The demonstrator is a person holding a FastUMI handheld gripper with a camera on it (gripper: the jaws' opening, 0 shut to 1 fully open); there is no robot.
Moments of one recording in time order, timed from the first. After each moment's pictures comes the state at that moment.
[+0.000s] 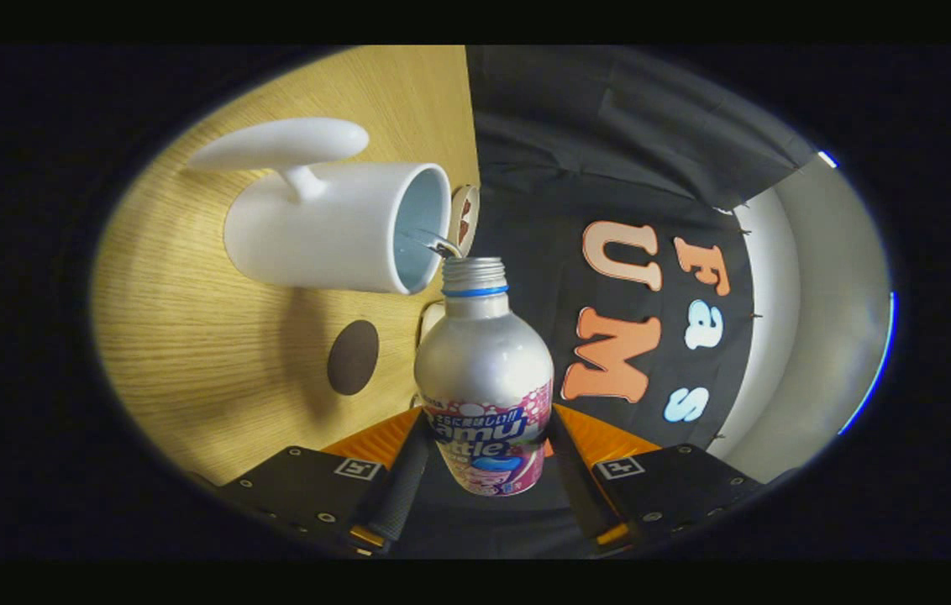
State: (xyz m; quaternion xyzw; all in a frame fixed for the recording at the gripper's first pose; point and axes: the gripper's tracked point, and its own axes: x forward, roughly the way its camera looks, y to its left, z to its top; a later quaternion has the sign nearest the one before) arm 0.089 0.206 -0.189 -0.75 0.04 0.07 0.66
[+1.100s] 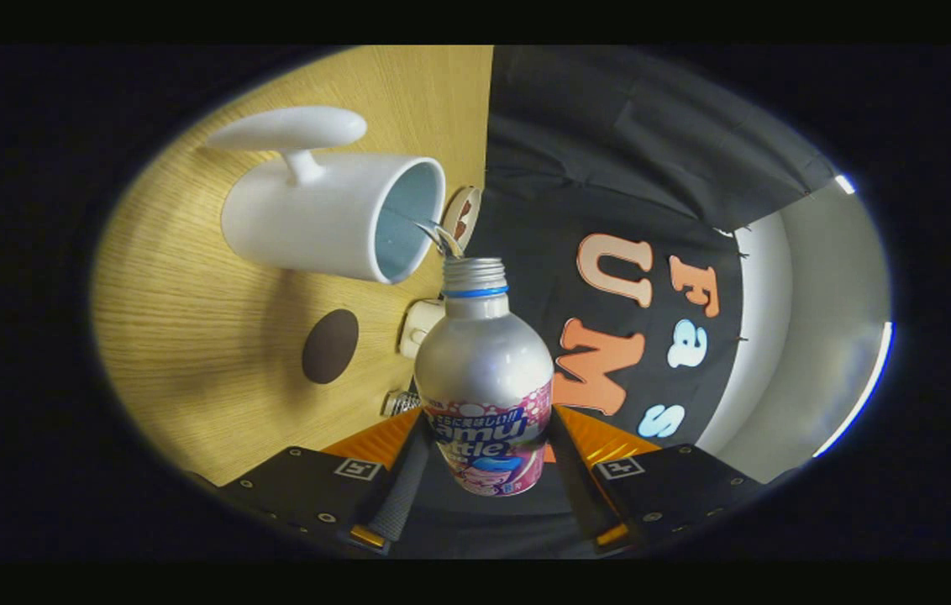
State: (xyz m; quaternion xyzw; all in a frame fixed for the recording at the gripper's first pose) arm 0.089 0.212 -0.180 -0.78 0.01 0.07 0.62
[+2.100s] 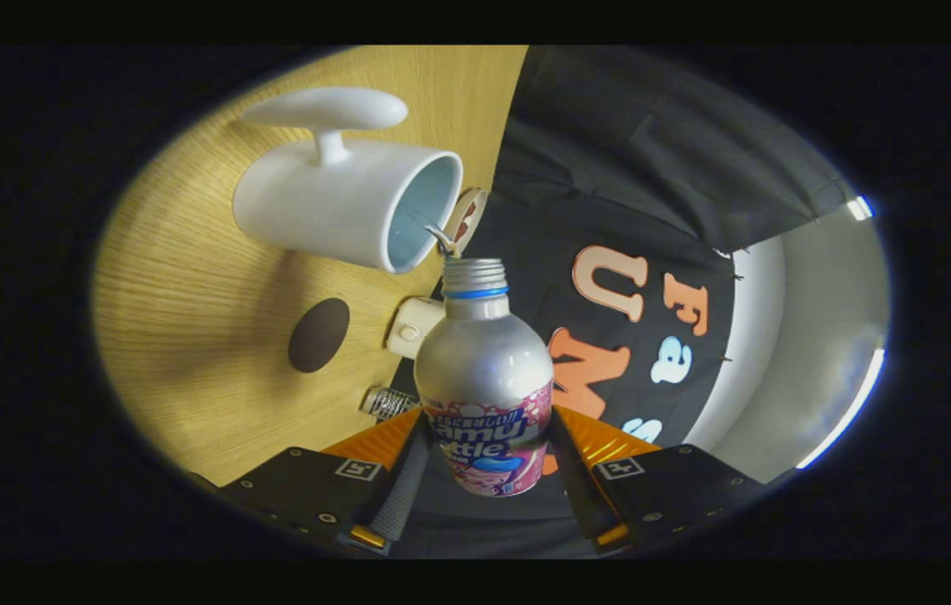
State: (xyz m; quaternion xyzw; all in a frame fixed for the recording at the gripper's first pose) arm 0.091 0.216 -0.170 -0.81 -0.02 0.06 0.58
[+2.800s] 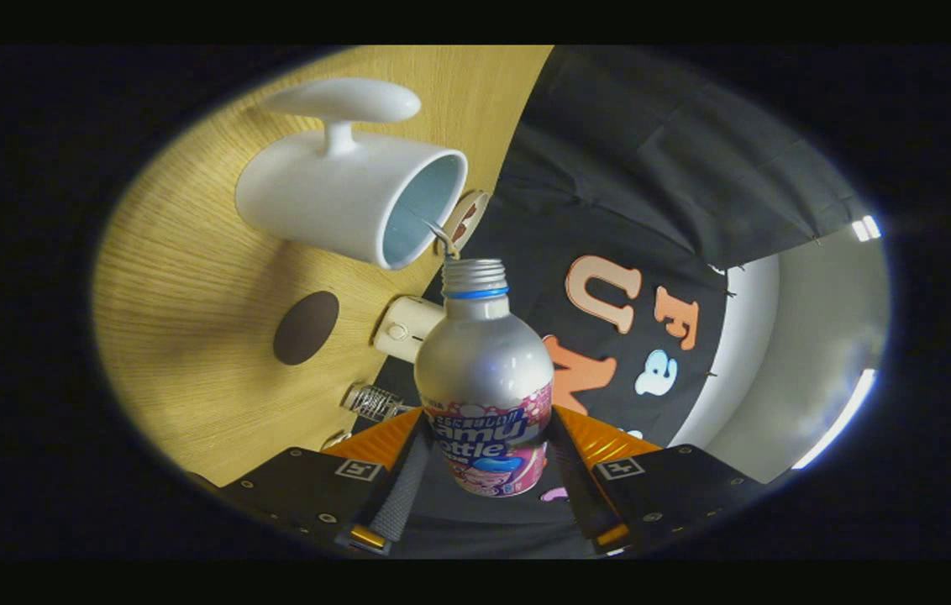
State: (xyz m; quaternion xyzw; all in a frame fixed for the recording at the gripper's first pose) arm 0.095 0.223 -0.150 -0.83 -0.04 0.07 0.55
